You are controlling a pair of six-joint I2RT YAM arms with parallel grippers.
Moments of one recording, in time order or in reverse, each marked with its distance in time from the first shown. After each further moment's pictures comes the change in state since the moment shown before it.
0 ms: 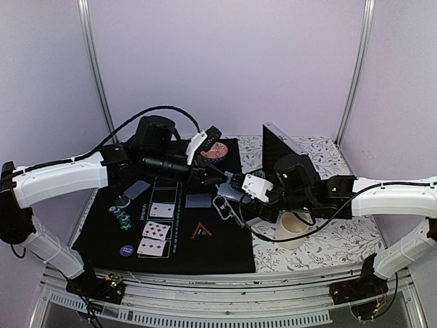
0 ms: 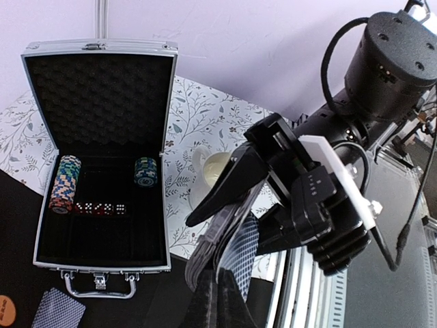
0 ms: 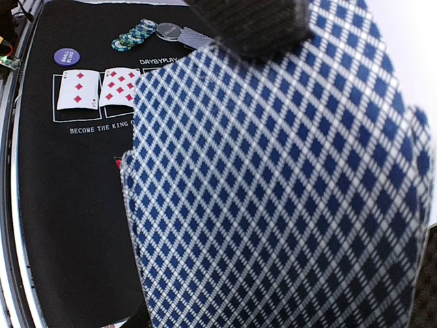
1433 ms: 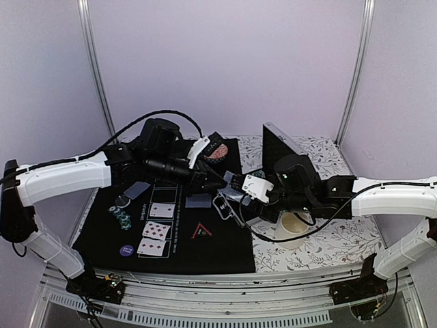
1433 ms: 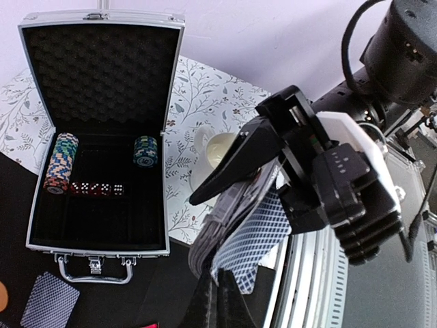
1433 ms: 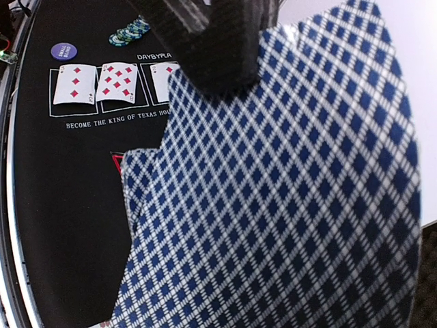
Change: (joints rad) left arm -0.001 0.028 0.010 -0.057 -0.007 0.003; right arm 0.000 0.000 0.000 -0.008 0.004 -0.011
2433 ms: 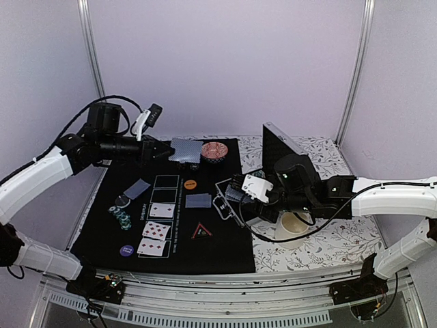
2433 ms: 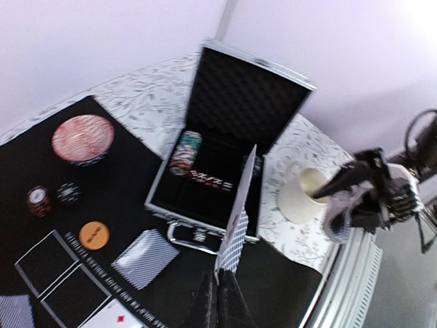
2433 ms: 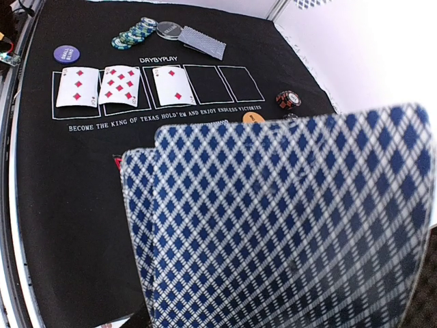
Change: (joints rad) left arm 0.312 -0.238 -0.046 -0.134 0.019 -0.039; right arm 0.000 0.000 0.000 0.008 0.000 -0.003
